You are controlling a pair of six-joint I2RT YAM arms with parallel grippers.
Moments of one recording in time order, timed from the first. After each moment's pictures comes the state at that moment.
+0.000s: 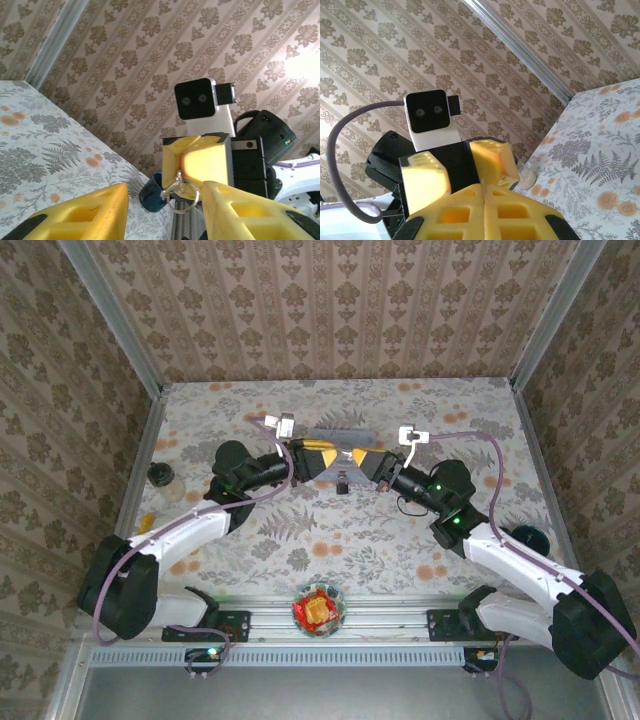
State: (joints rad) left arm -0.60 1.32 0.73 0.82 0.81 -0.80; right arm 0.53 1.08 0.59 0.67 -0.40 0.87
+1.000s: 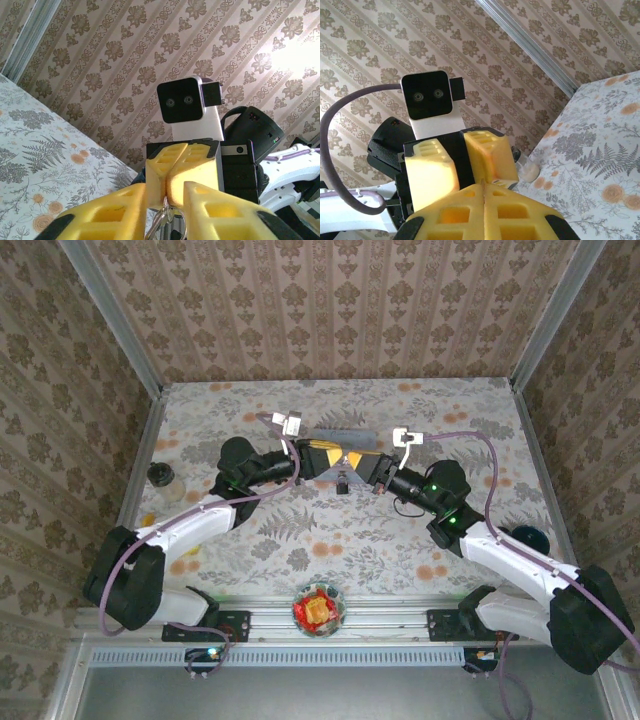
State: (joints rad) left arm -0.61 1.37 0.77 0.85 0.87 -0.83; right arm 0.55 1.11 0.59 0.68 -0.42 0.87
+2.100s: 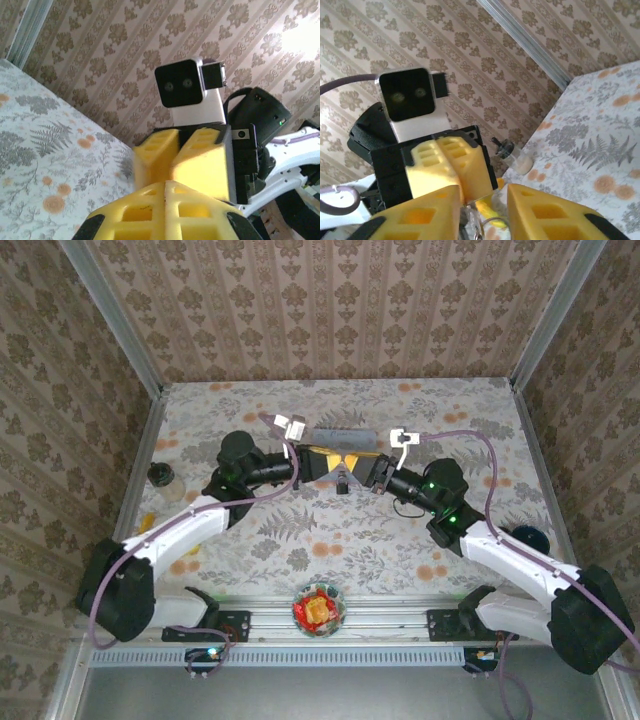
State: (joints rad) left arm -0.61 1.28 0.84 0.48 0.91 -0.59; right arm 0.55 1.10 0.62 0.59 -0.42 0.83
